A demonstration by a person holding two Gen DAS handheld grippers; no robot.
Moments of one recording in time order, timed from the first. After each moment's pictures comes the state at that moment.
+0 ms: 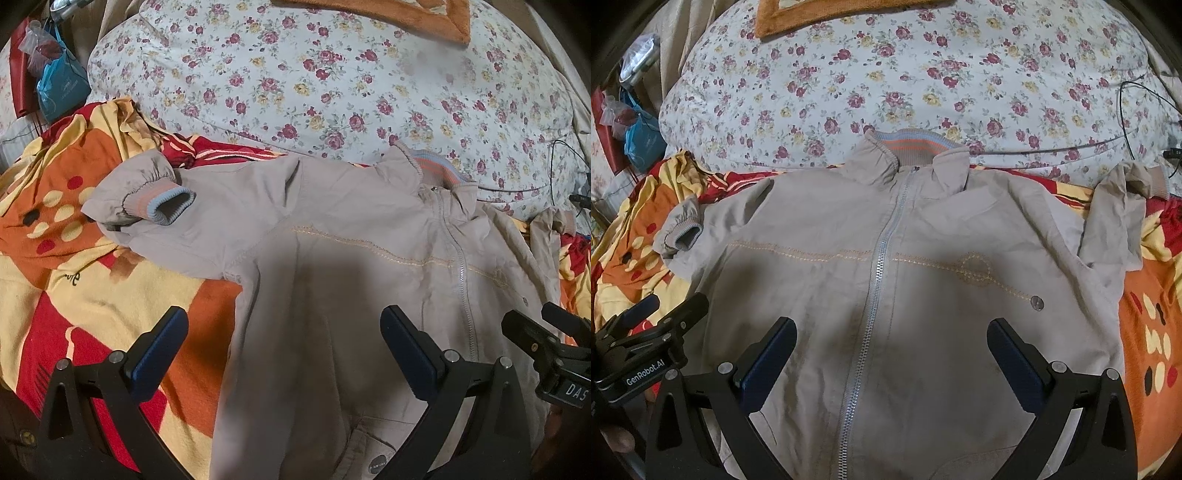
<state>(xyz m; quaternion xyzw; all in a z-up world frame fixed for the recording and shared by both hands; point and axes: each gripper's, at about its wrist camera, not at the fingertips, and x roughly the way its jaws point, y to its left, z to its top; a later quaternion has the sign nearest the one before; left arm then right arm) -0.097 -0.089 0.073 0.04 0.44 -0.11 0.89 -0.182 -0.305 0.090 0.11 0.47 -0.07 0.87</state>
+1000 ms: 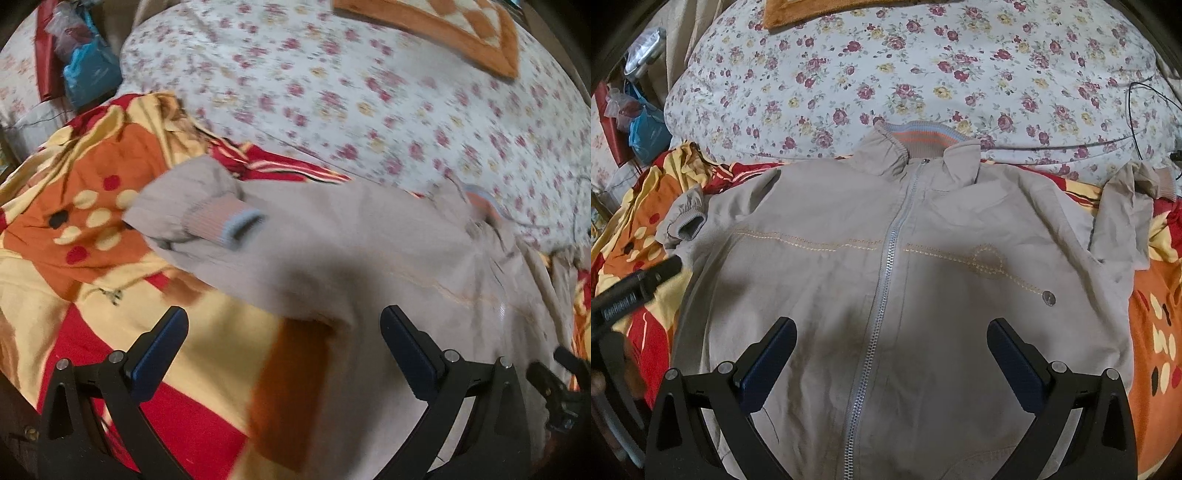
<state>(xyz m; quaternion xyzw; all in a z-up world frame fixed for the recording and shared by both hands) -0.056 -0.026 0.082 0.01 0.44 -0.06 0.90 -0.181 -0.299 0.082 0.10 0.48 -0.06 0.87</state>
